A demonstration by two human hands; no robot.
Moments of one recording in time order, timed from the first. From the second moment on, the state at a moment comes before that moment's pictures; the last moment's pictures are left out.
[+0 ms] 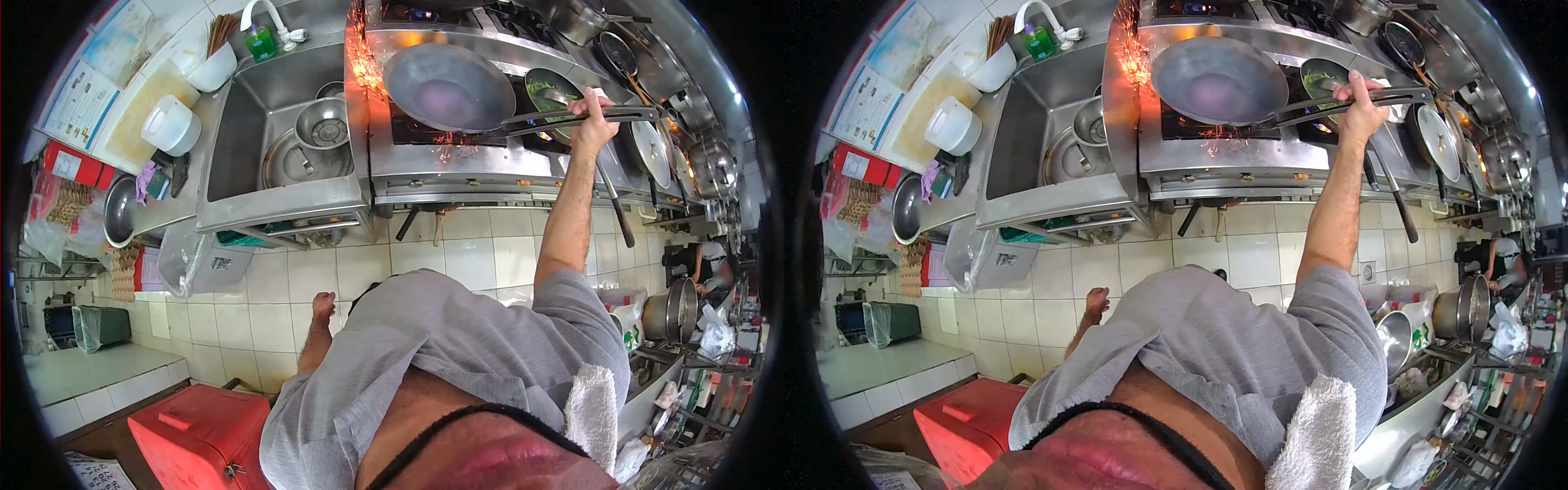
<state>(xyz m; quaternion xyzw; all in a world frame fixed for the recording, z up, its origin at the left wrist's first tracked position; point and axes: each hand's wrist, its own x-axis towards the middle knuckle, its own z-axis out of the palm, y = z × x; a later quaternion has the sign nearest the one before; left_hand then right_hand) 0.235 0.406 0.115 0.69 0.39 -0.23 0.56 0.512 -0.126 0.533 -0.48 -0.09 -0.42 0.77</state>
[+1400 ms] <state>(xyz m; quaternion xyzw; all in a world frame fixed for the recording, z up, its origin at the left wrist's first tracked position) 0.355 0.139 0.055 0.73 0.07 -0.46 0.49 0.014 -0.346 0.450 -0.47 0.45 -0.68 0.34</state>
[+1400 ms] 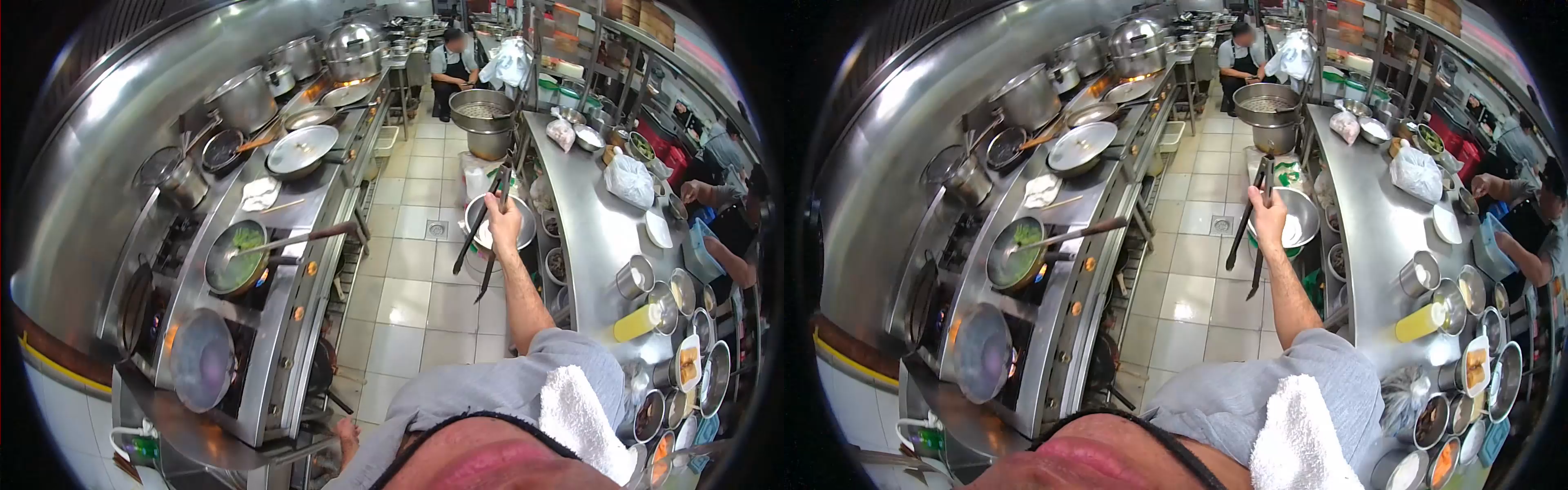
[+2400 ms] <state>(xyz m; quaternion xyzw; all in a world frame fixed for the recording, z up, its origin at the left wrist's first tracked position) 0.417 -0.363 0.087 0.79 -0.21 -0.50 0.30 -0.102 -0.872 0.485 -0.43 0.59 -0.65 0.21</state>
